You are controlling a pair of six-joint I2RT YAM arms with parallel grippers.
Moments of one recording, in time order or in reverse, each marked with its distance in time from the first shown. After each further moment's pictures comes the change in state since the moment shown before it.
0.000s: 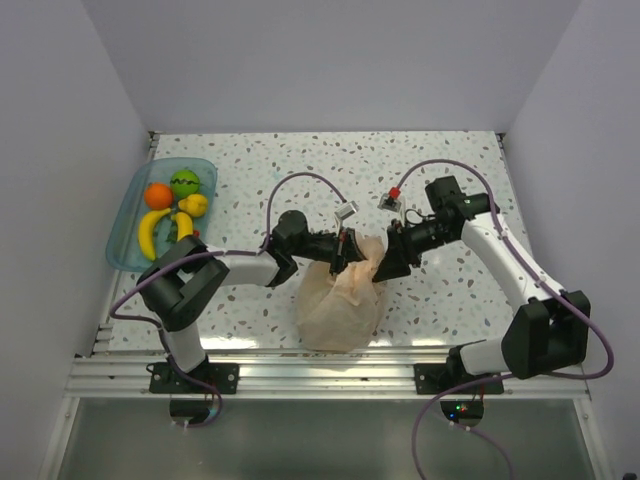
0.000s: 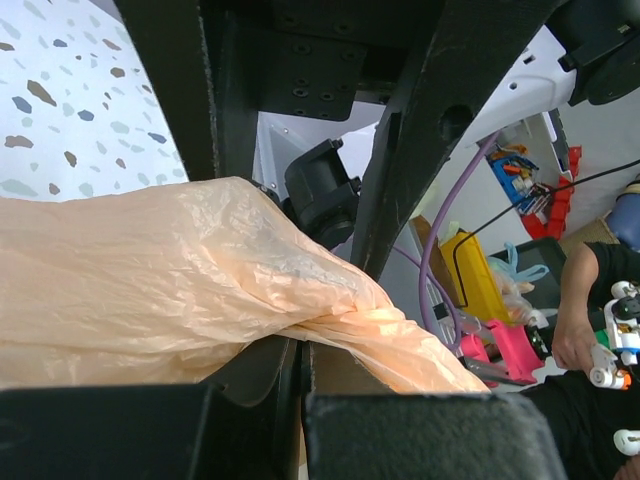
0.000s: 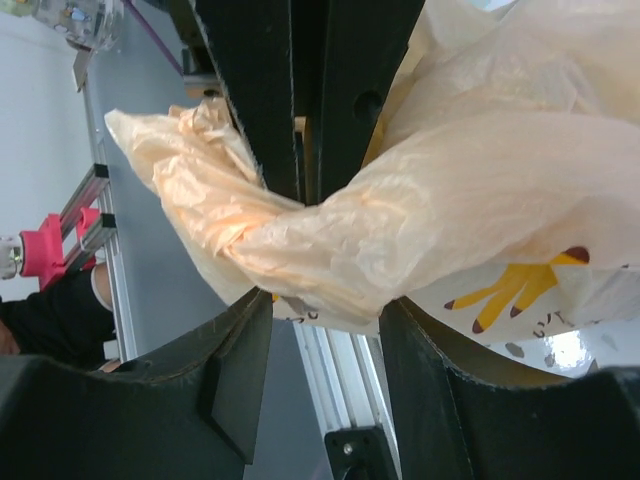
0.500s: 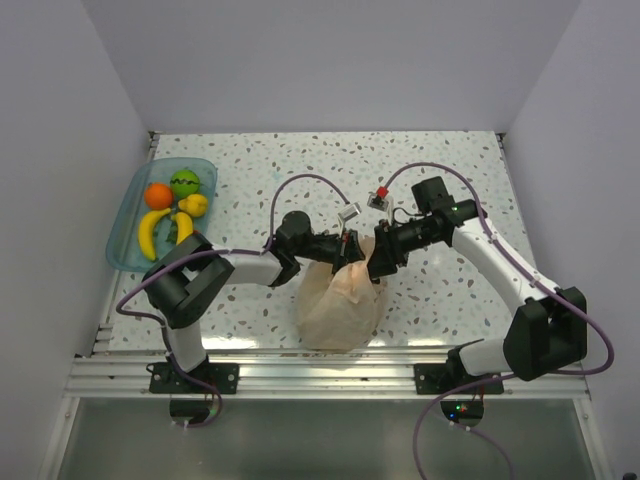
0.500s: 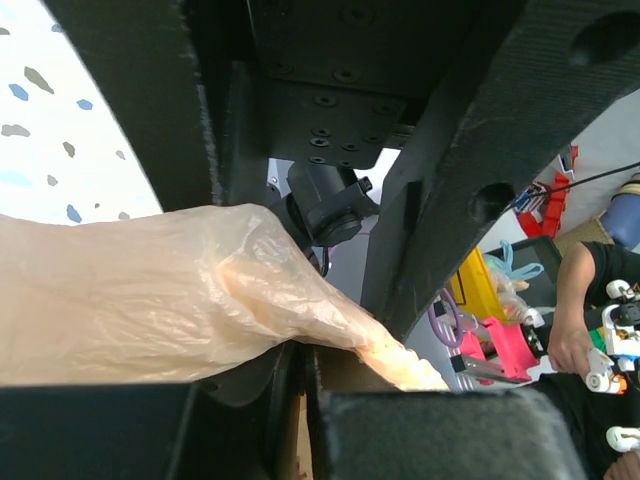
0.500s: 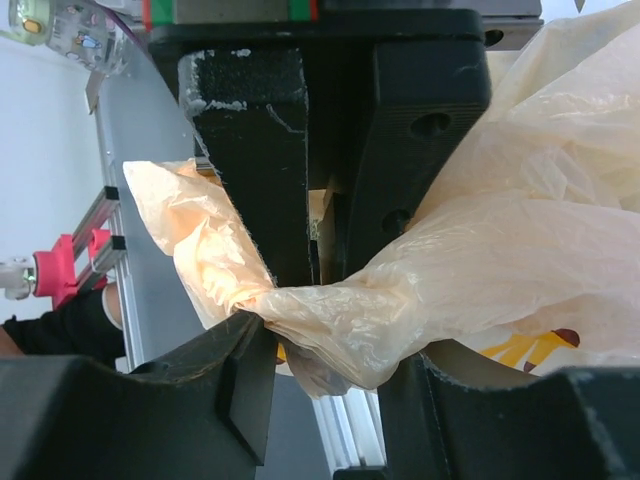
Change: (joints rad) left arm -0.011 0.035 0.017 0.000 0.002 -0.009; right arm 0.096 0.000 -0.061 0.281 0.008 0.264
